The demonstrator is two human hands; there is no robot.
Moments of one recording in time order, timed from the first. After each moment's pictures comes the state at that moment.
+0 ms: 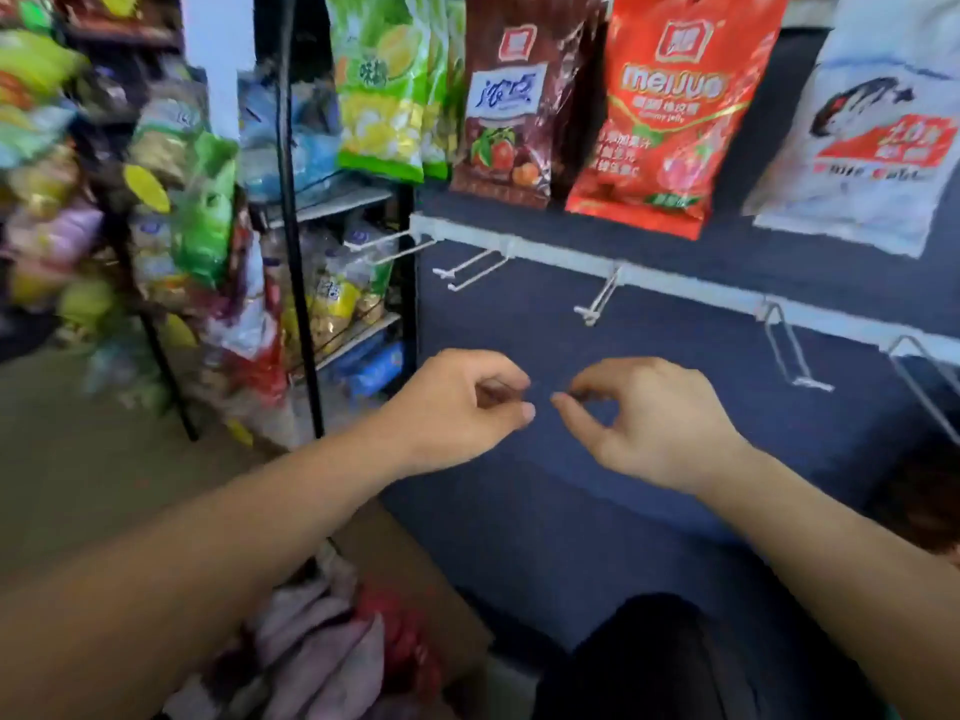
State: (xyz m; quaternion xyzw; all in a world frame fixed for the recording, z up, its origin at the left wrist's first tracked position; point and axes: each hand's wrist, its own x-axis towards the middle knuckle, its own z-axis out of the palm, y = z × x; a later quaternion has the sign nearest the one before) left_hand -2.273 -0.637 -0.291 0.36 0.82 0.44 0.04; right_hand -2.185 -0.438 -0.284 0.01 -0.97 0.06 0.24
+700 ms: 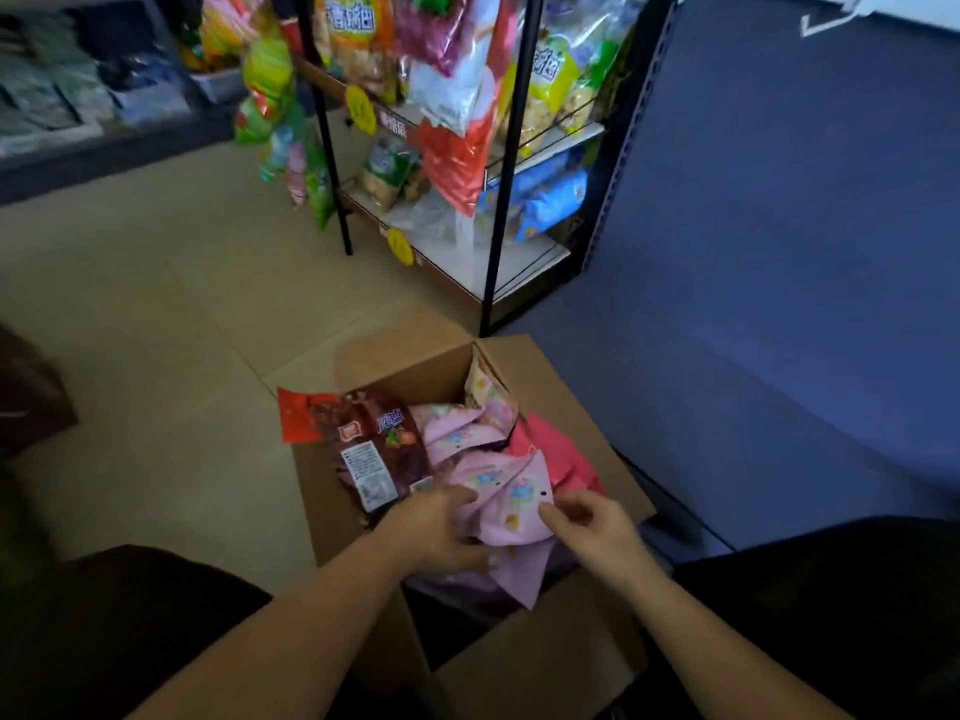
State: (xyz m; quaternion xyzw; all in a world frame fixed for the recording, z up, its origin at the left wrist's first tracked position) left_hand -2.226 -0.871 -0.651 0.13 0.92 0.23 0.30; right_hand -2.192 -0.632 -0.662 -0.14 -0.84 0.50 -0.13
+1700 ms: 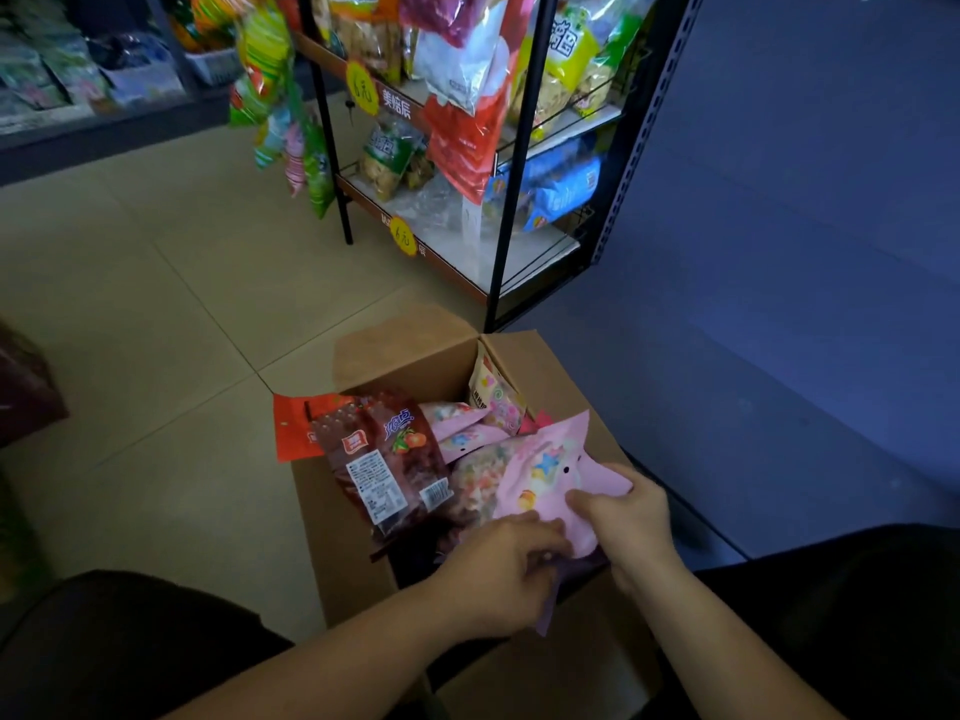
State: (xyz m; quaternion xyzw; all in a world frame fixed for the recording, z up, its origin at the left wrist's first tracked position) left_hand -2.197 -0.816 -0.641 0.23 0.86 0.39 0.22; right_hand -2.214 -0.648 -0.630 -0.31 -0.72 0.61 -0.04
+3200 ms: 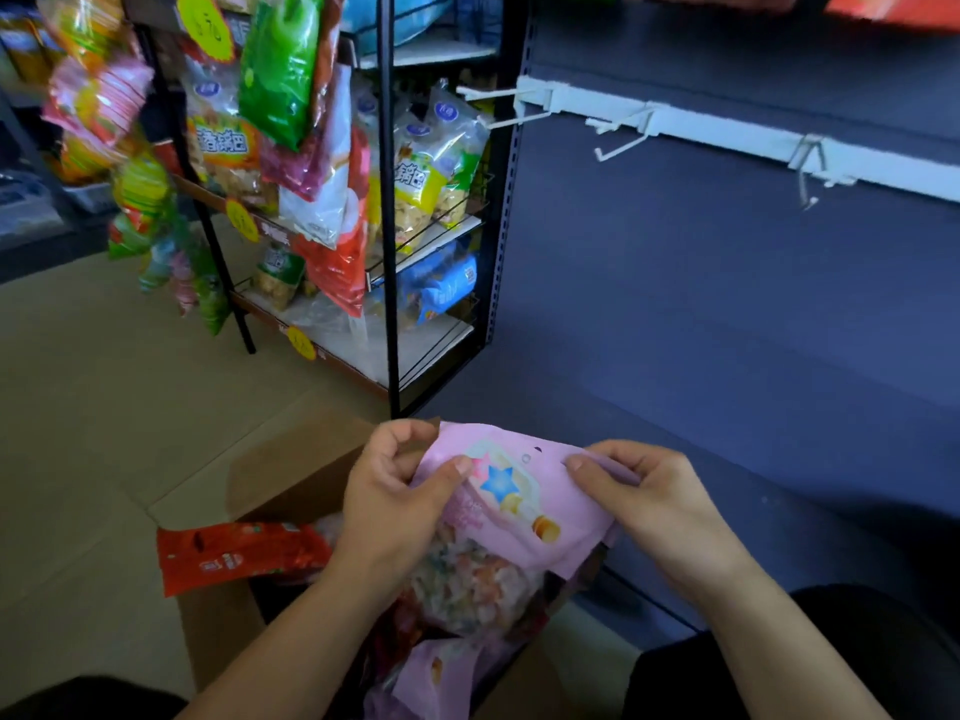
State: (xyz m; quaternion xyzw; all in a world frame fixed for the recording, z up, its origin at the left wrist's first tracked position) left_hand -2.271 -0.773 -0.520 -0.02 0.70 0.71 0.03; right_hand -2.210 -0.557 -0.475 -0.13 -0.76 0.64 0.03
